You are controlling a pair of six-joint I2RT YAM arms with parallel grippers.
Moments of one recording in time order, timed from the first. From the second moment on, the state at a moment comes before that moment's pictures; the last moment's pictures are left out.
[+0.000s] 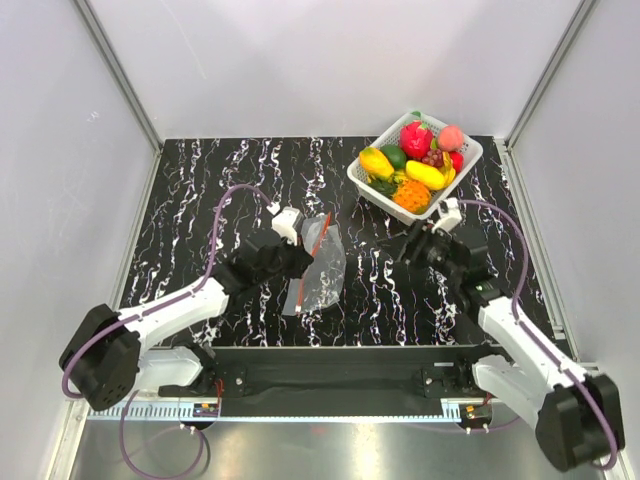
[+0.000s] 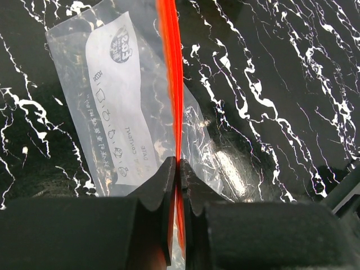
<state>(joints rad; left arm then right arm) -0.72 1.20 0.62 0.09 0.02 -0.39 0.29 0.90 0.48 0.14 -0.40 0.70</state>
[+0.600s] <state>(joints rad) -0.73 1.22 0.60 0.12 0.00 -0.32 0.61 1.41 0.80 0.17 -0.12 0.78</state>
